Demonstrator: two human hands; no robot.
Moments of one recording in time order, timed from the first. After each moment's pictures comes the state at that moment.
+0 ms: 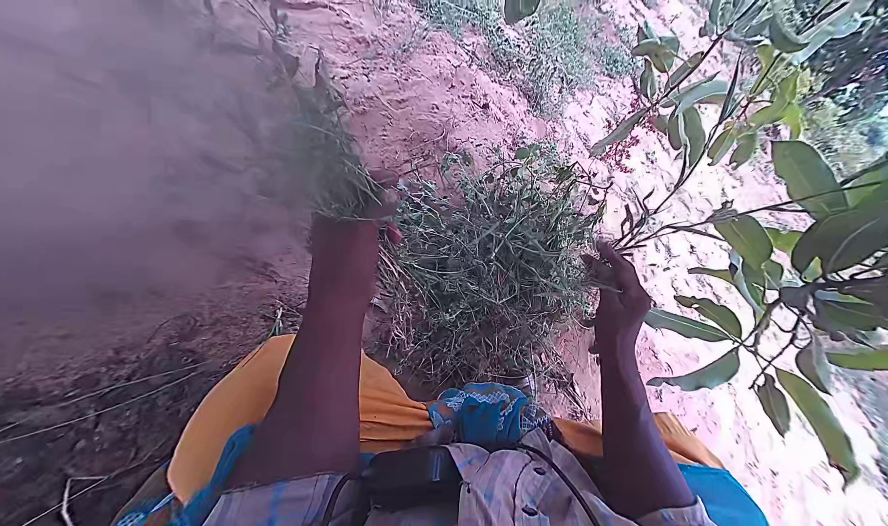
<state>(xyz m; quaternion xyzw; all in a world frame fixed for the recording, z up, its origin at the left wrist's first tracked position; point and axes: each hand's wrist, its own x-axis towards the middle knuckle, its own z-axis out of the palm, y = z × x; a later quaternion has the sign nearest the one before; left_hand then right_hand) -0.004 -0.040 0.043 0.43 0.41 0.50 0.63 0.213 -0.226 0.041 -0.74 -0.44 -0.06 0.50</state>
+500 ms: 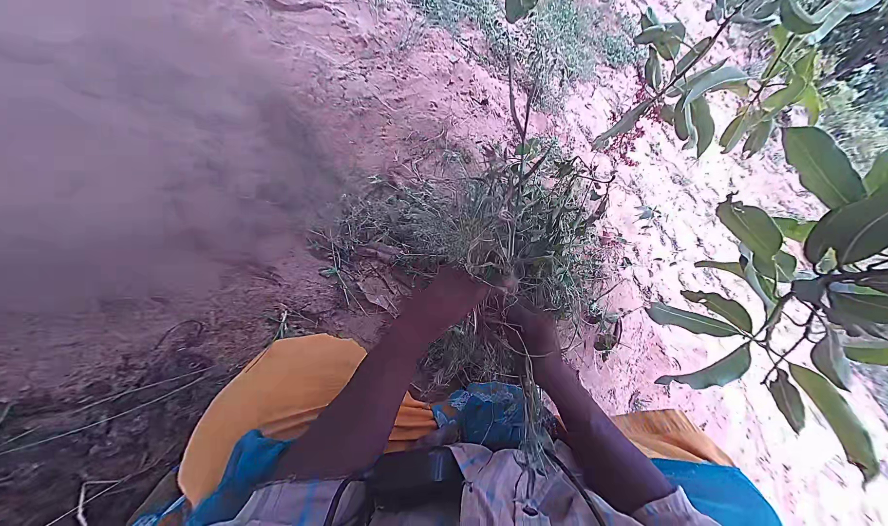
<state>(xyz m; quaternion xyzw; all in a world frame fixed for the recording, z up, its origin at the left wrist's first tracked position) 0.025 -0.083 0.023 0.61 0.31 0.15 0.71 0.136 -0.215 0.000 -0.74 -0.57 0.04 0.35</state>
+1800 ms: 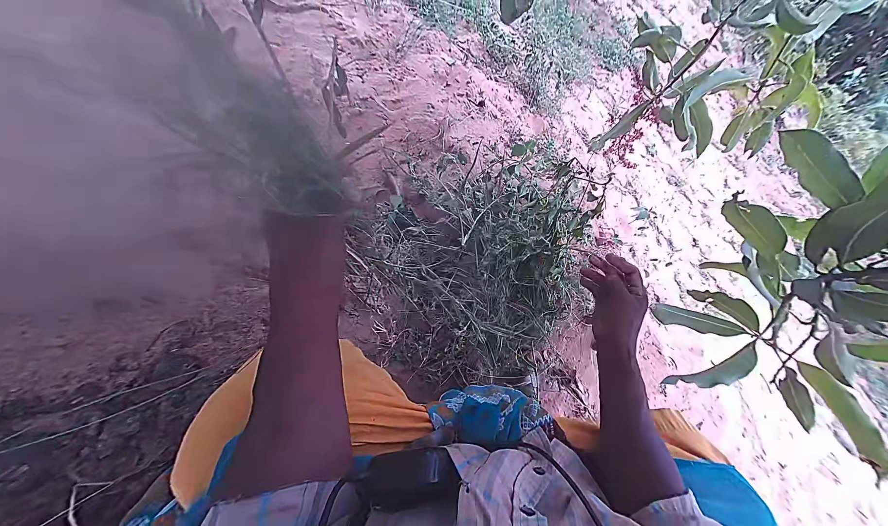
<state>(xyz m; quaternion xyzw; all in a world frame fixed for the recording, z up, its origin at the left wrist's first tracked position) -0.030 -0.005 -0.013 0.49 0.37 0.56 0.56 0.232 -0.230 0.028 -0.66 -0.25 0.10 0.70</state>
